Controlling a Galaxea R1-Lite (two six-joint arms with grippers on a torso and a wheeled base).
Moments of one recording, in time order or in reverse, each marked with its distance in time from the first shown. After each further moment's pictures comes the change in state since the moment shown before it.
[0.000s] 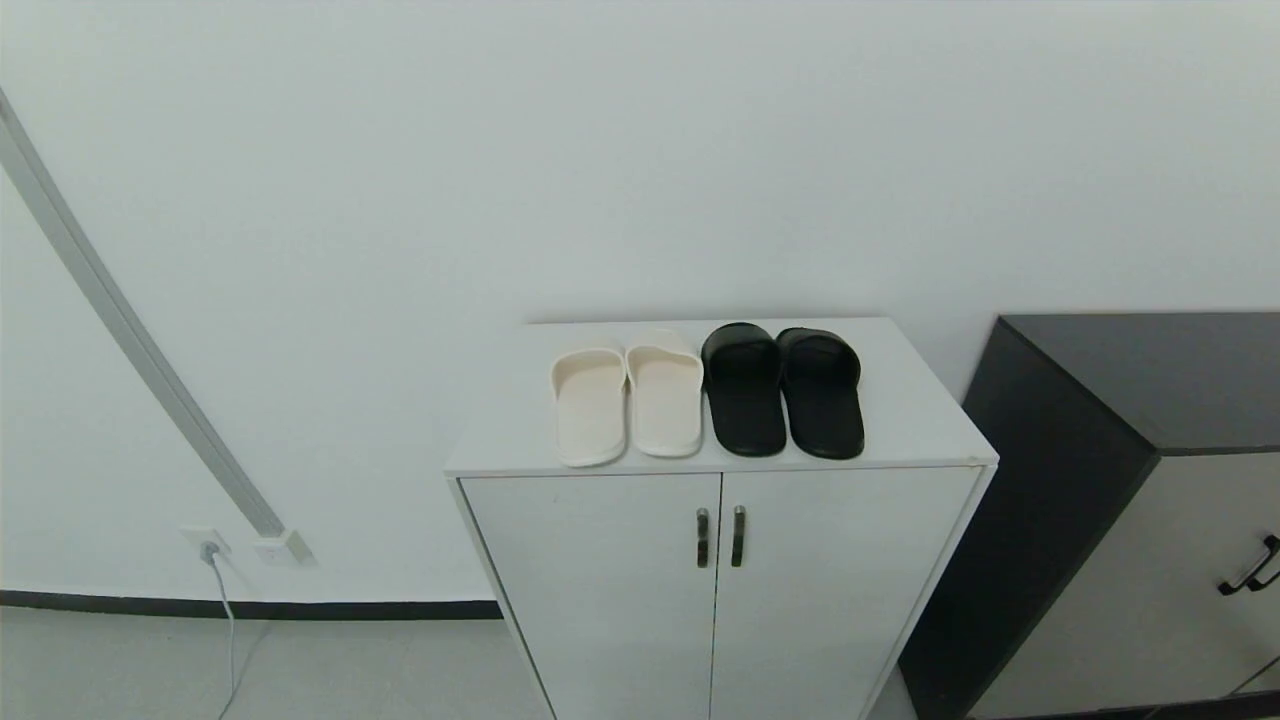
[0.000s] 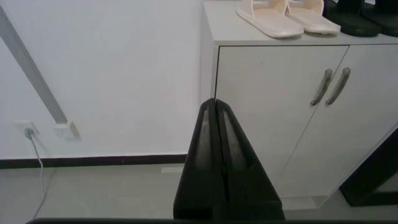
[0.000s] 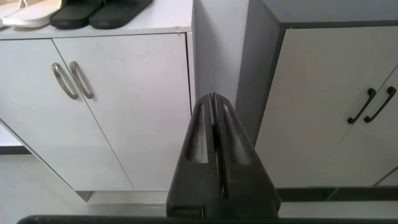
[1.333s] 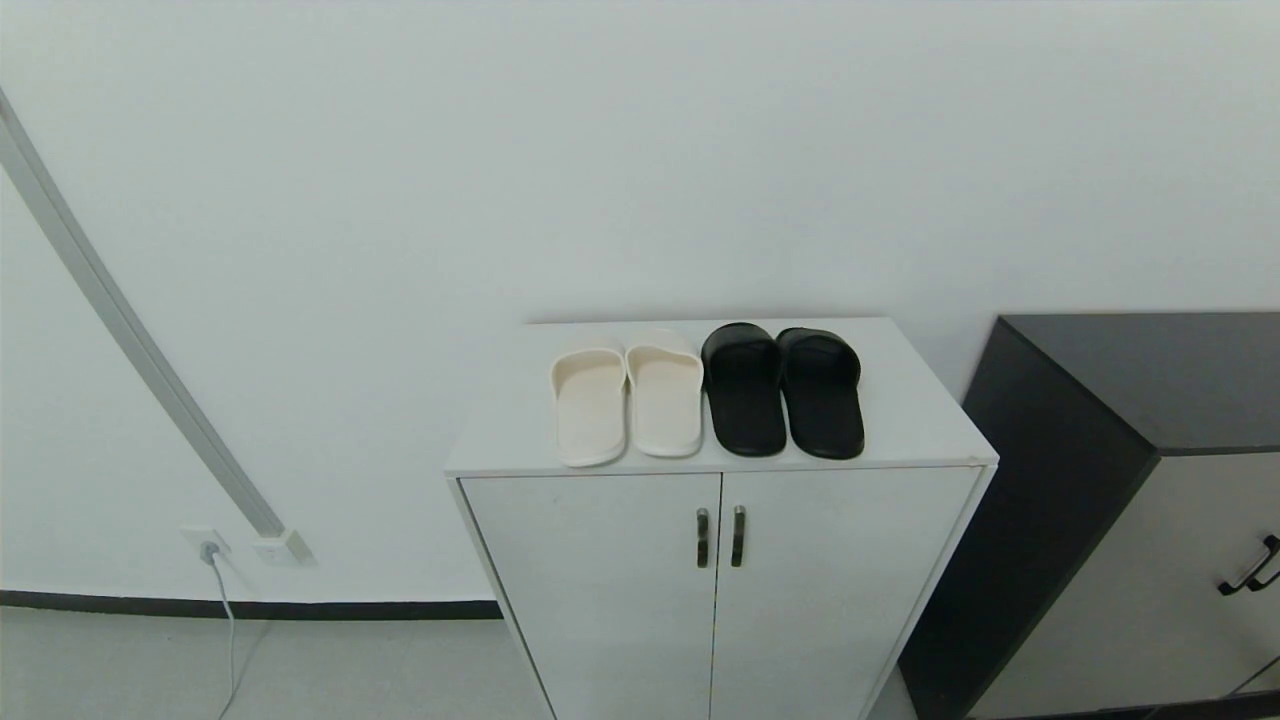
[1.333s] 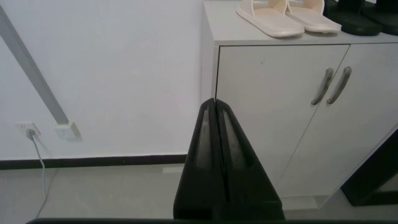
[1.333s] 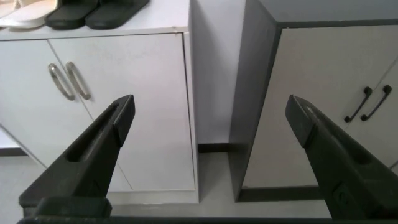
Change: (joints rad) left arm 0.000 0.000 0.000 0.000 0.000 0.006; right arm 0.000 0.000 0.000 0.000 -0.019 0.001
